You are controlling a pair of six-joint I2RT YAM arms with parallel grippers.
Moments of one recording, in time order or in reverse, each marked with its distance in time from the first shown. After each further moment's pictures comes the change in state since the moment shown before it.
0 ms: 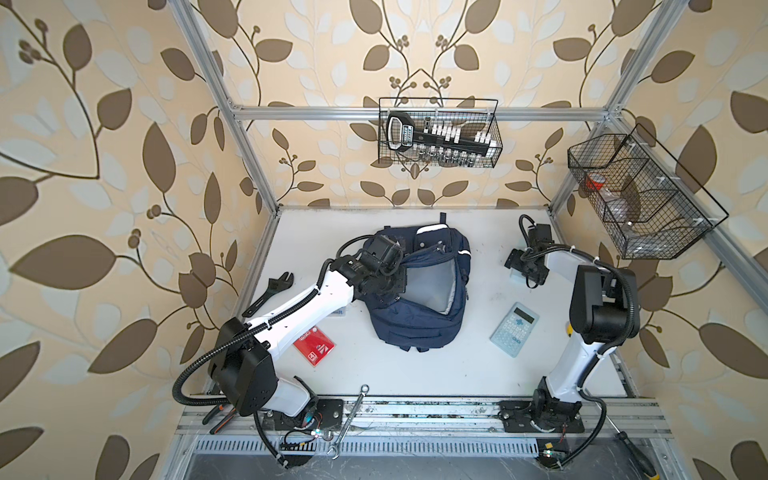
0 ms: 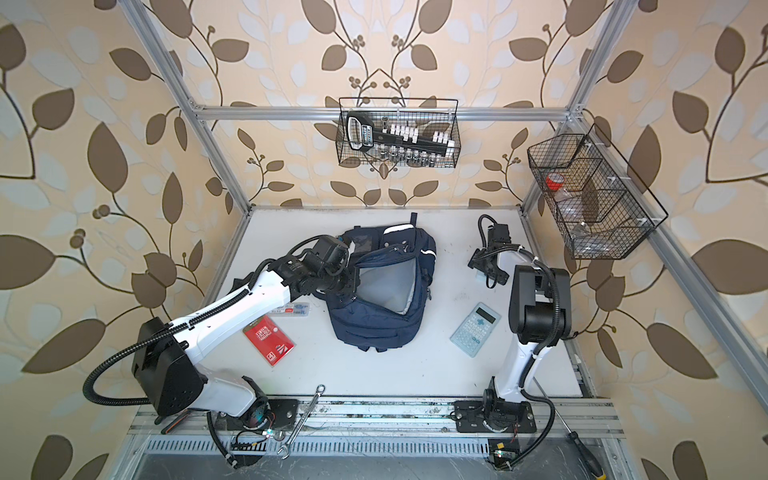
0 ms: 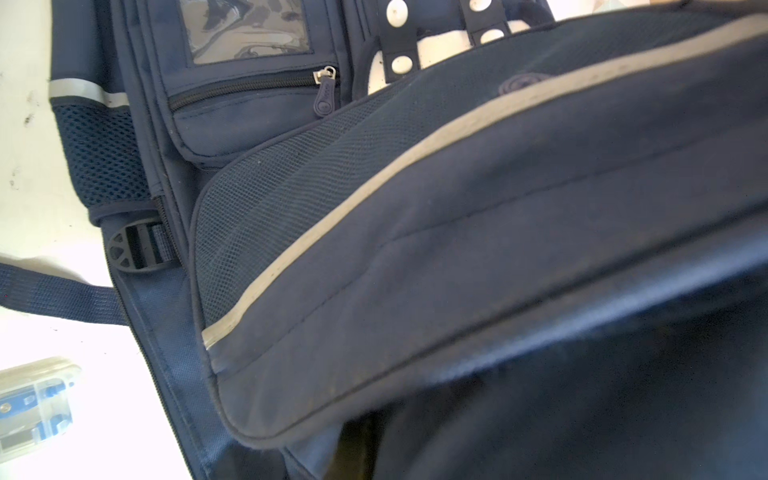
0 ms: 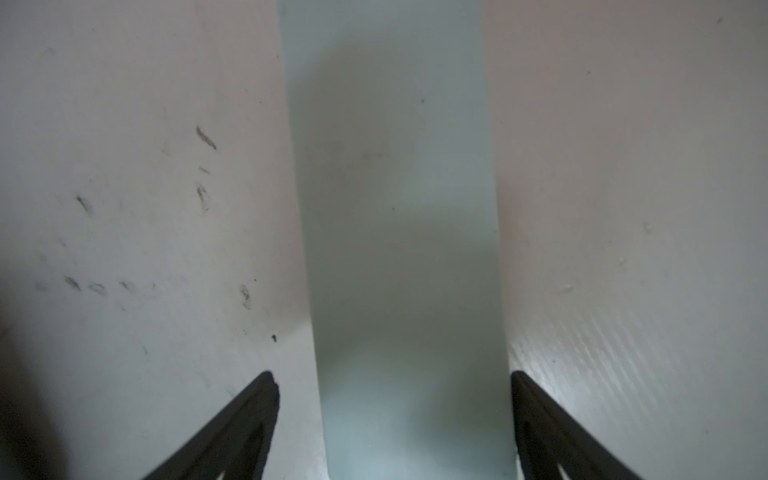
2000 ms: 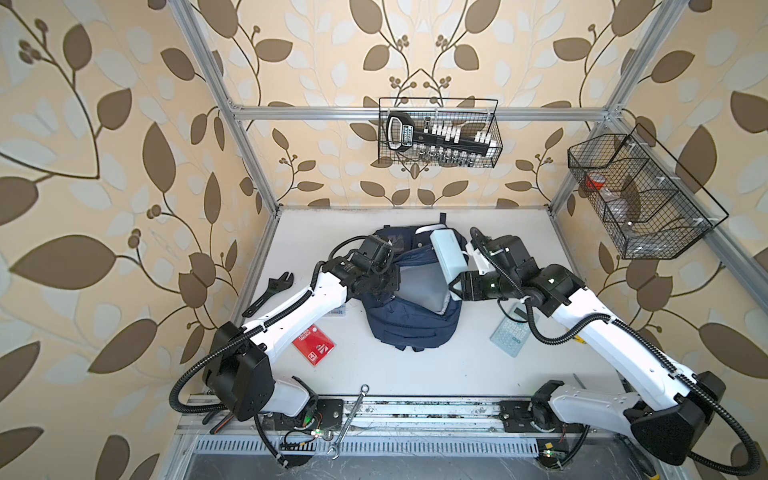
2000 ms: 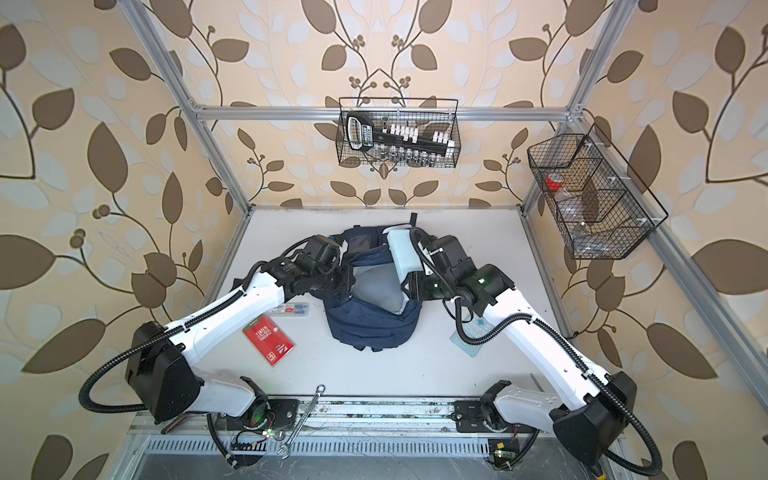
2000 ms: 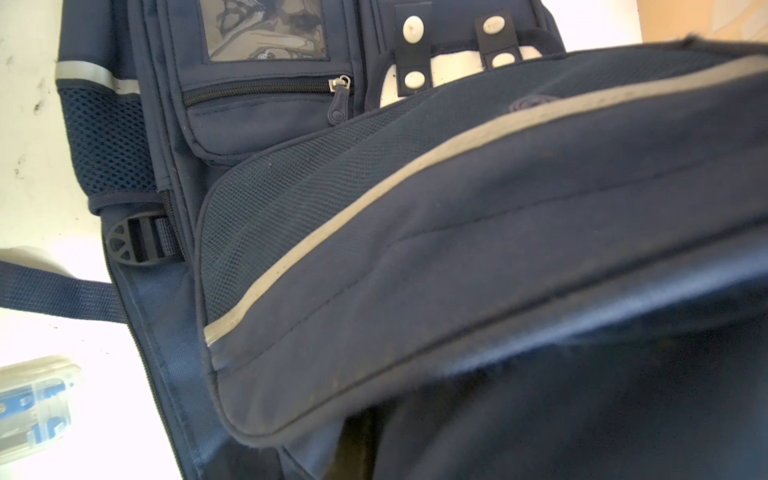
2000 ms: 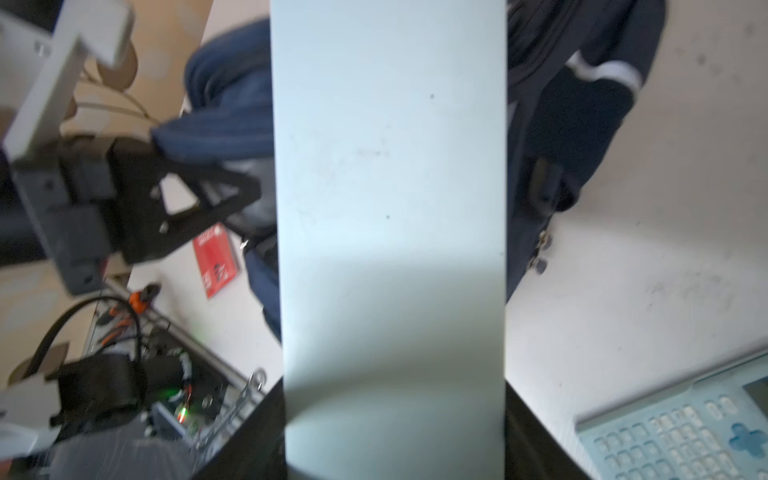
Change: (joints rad) left arm 0.072 -0.032 -0.055 0.047 0.037 -0.003; right arm 0.754 -0.708 -0.029 -0.443 -0.215 0.026
